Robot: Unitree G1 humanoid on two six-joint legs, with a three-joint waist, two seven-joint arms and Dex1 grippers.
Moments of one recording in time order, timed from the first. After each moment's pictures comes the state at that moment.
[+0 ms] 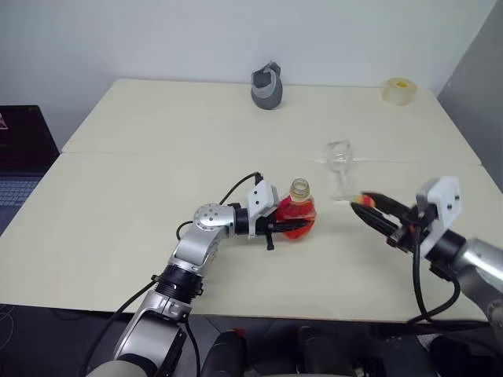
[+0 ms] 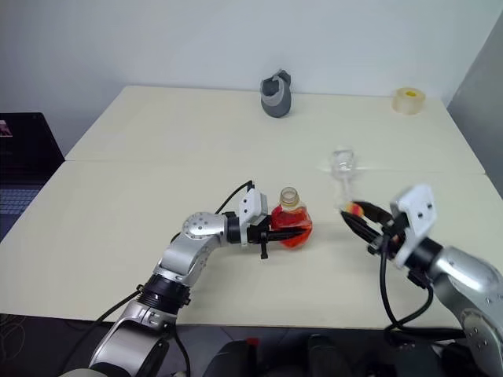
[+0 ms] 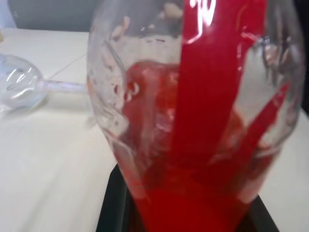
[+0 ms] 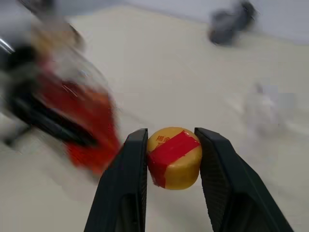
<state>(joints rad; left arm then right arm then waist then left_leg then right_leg) -0.55 0.27 -0.26 0.19 -0.24 0.14 -1.13 0.17 -0.66 -0.28 -0.59 0.56 0.62 0.45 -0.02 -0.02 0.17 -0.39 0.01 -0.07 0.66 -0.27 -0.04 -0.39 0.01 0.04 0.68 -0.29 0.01</state>
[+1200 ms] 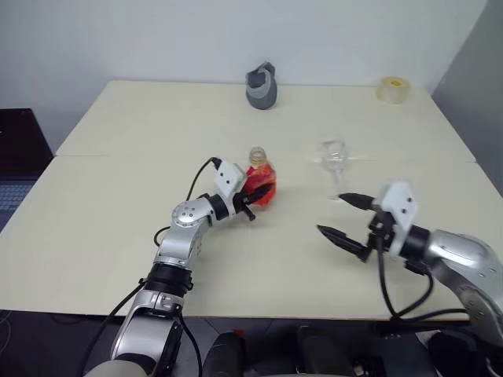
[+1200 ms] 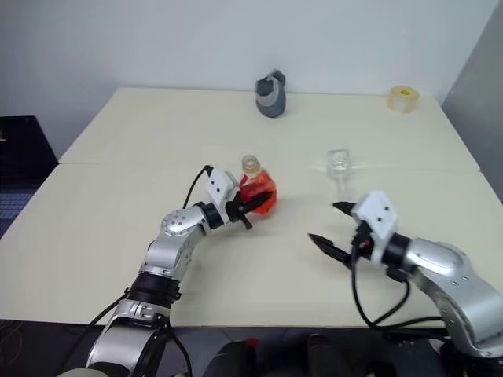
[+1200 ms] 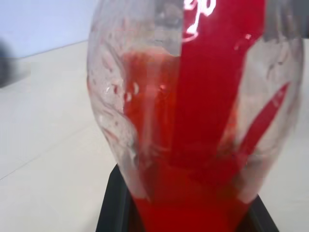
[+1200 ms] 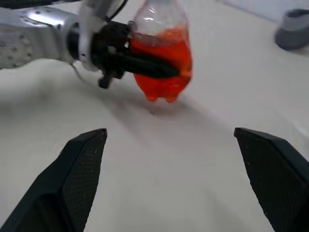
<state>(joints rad) -0.56 0.27 -0.03 0.42 -0.17 0.00 -0.68 -0.23 -0.66 0.04 -0.62 0.51 0.69 0.60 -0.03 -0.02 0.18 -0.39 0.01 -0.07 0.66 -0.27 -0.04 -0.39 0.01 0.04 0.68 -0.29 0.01</state>
